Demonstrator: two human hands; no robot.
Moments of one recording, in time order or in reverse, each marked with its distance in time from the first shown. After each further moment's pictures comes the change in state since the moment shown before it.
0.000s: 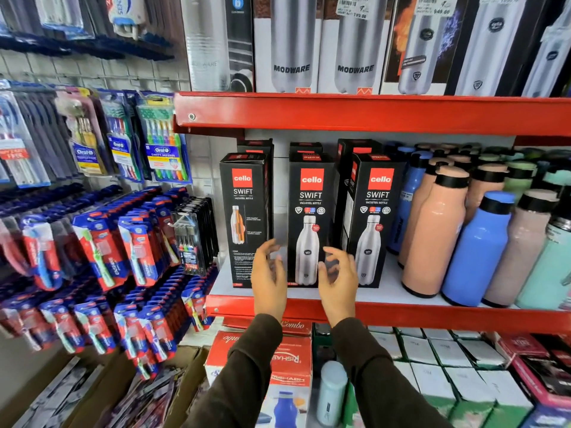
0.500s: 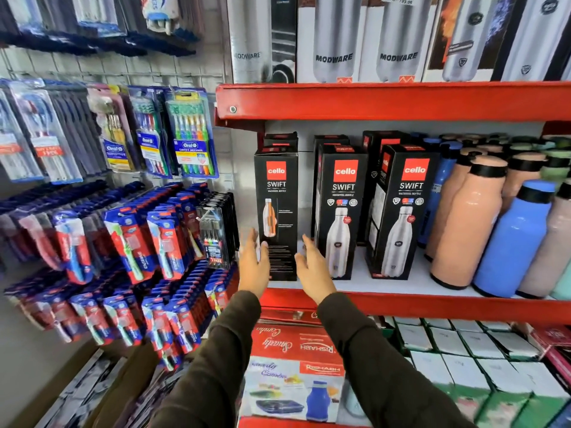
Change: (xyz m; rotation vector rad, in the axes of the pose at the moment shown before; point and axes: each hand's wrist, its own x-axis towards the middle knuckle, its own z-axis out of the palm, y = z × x) left_hand 0.052 -0.031 -0.085 0.103 -0.107 -0.169; right_hand -0.008 -0.047 0.089 -0.004 -0.464 0.179
